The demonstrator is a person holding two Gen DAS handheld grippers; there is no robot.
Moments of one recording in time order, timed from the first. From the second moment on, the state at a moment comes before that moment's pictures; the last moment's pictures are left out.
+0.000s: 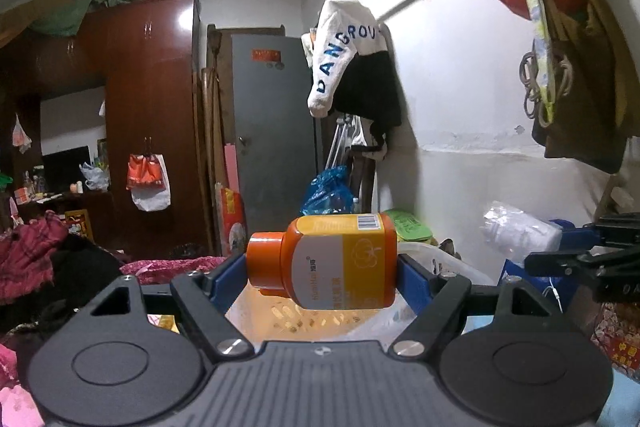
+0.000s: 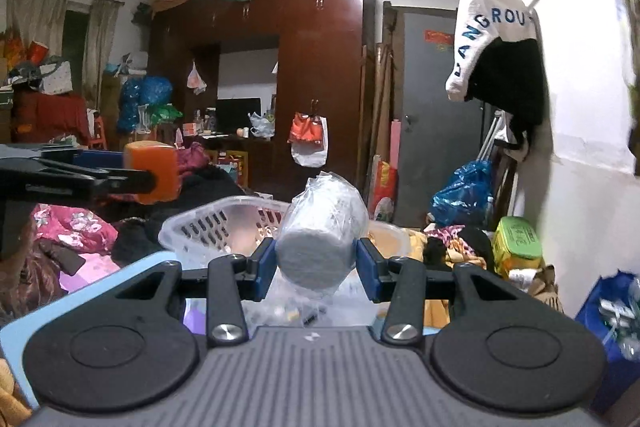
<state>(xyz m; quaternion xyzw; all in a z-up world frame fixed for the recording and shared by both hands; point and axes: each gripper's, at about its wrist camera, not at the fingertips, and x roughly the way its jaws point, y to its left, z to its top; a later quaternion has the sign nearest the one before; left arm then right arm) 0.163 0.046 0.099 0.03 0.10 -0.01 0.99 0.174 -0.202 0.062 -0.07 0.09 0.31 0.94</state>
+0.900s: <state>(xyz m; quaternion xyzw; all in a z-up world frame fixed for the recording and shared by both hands) 0.290 0.058 0.051 0.02 0.23 0.04 0.97 0.282 -0.143 0.030 -0.10 0.20 0.26 0.94</state>
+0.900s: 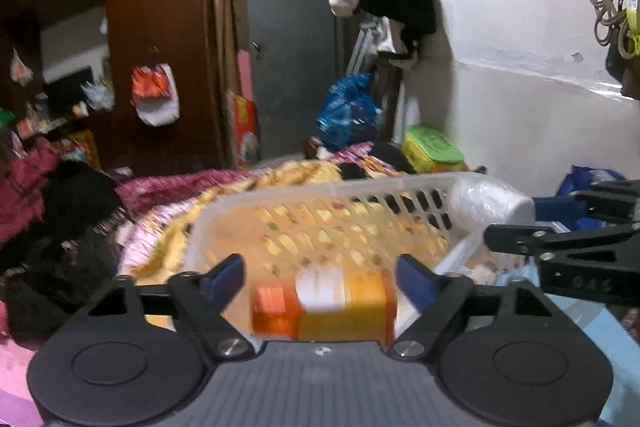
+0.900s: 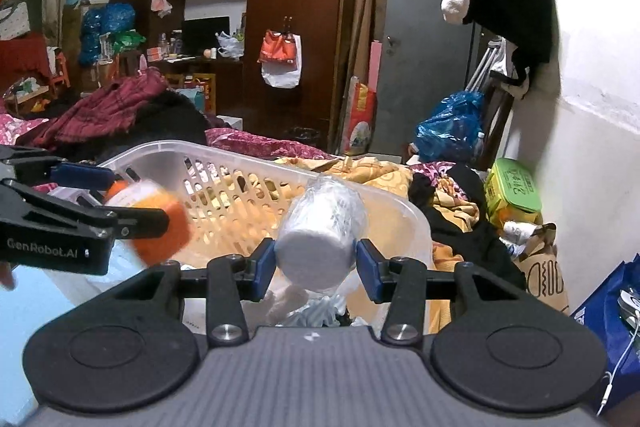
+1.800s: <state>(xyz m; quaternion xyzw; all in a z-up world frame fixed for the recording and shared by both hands) 0.107 -0.020 -0.023 0.08 0.15 -0.09 0.98 0.177 -0.262 -0.057 0.04 0.19 0.40 0.90</state>
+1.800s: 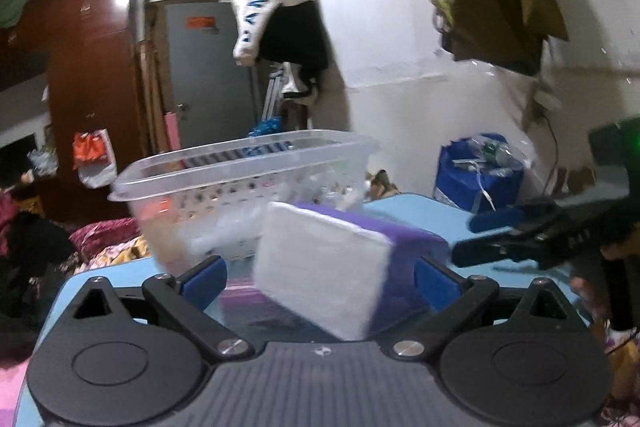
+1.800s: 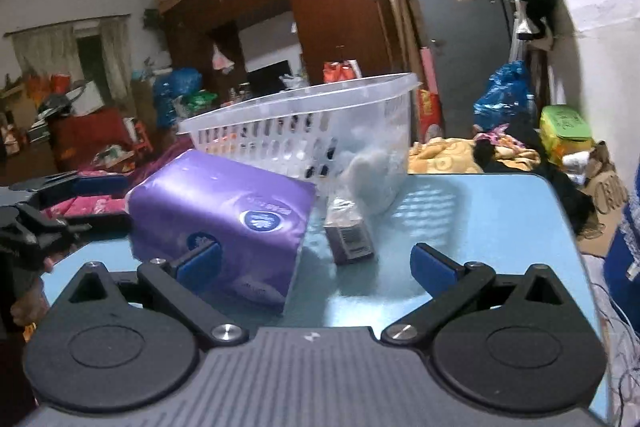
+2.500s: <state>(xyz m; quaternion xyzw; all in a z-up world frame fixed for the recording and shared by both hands) 0.118 -0.027 -0.040 0.10 0.17 -0.12 0.97 0.159 -0.242 -0.067 0.01 0.20 0.46 0.87</state>
